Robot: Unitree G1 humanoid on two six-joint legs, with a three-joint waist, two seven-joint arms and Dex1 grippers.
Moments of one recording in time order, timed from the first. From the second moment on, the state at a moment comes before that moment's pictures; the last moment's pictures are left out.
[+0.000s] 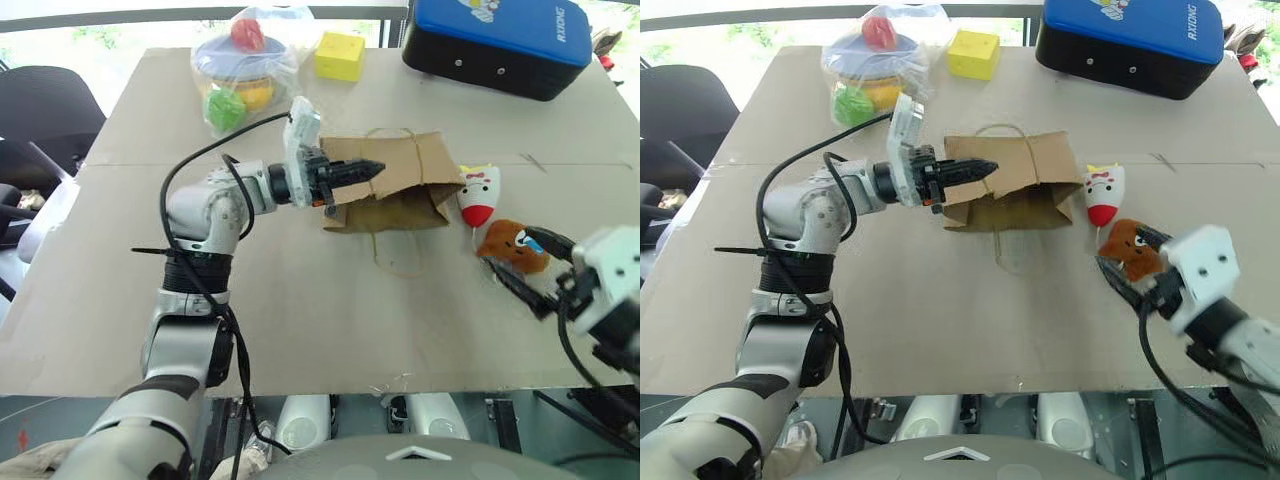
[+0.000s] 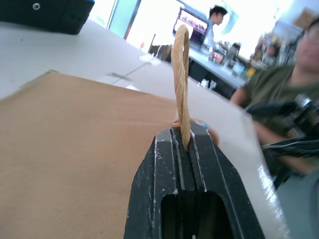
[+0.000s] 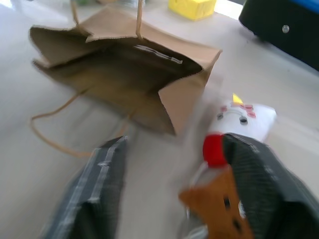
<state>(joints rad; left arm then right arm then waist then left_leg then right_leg) -0.79 0.34 0.07 0.06 -0.71 0.99 -0.87 0.12 -0.66 -0.34 -0.93 0.66 0.82 0.33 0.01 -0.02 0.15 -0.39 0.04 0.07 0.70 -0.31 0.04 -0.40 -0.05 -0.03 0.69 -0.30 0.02</state>
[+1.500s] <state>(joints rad) -0.73 0.44 0.44 0.04 -1.10 1.12 -0.46 -0.28 -0.42 0.35 -0.17 0.14 0.45 0.58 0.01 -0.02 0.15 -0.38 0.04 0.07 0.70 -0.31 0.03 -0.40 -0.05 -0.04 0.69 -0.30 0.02</state>
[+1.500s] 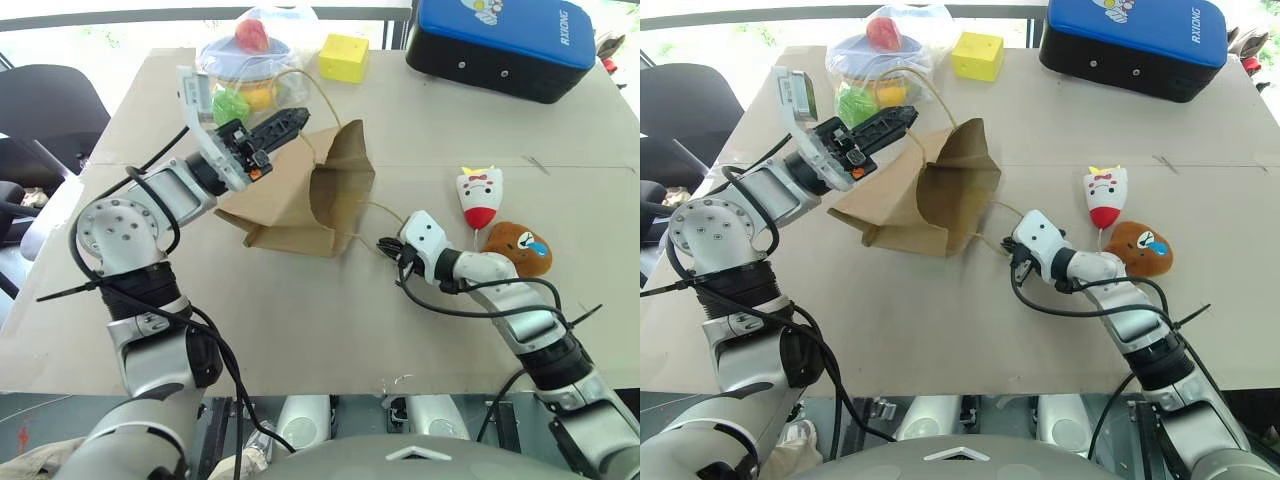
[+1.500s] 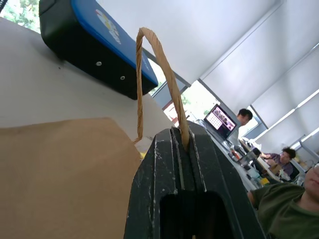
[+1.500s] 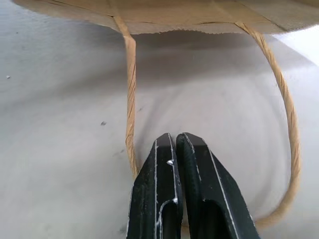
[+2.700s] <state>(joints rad) -0.70 0.59 0.02 0.08 -0.59 0.37 -1.27 -0.11 -0.72 -0.41 -0.89 0.67 1.04 0.51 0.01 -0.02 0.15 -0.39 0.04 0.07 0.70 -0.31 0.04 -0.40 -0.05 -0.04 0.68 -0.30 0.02</state>
